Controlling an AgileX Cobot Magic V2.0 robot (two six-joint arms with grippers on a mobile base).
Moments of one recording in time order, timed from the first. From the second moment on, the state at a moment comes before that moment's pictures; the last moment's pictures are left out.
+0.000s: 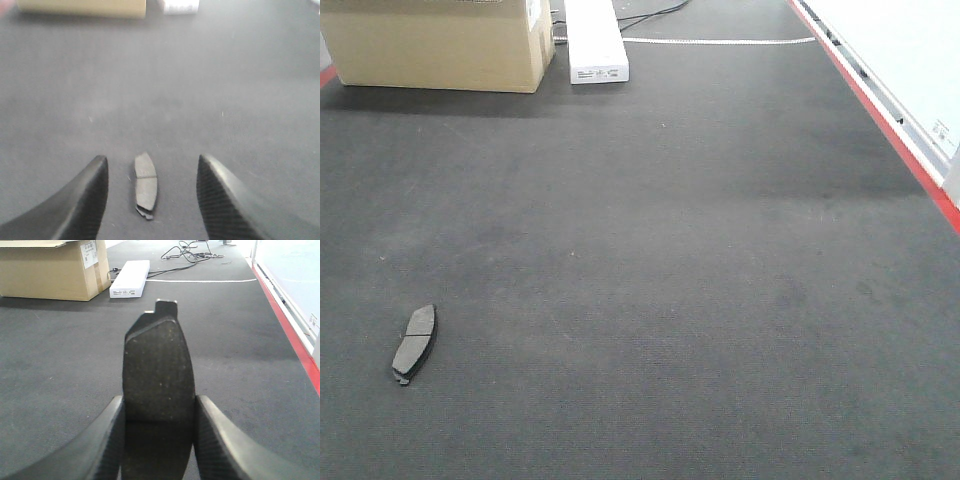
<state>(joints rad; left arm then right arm) -0.09 0.48 -0.50 0.02 0.45 -0.07 0.21 0.32 -0.47 -0.12 0.43 0.15</state>
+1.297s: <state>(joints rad) -0.09 0.22 -0.33 0.02 0.38 -0.05 0.21 0.32 -0.47 -0.12 0.43 0.15</state>
